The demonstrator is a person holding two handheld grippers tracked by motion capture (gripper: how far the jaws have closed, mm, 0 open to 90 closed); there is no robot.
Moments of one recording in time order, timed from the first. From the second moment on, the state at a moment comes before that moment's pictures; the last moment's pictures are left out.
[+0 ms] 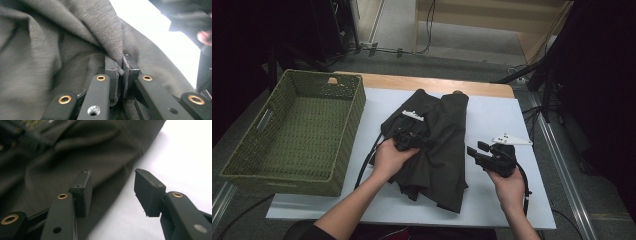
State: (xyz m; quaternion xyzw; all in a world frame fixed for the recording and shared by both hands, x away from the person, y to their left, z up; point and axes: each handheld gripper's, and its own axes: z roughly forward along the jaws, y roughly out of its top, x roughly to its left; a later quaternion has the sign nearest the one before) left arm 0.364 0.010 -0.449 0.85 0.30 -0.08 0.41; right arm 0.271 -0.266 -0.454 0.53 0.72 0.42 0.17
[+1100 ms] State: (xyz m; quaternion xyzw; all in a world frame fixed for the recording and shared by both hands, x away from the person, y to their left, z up) left arm 0.331 -0.002 -0.421 0.86 0.26 -0.08 0.44; right arm 0.338 -0.276 -0.451 0.55 0.72 0.41 0.15
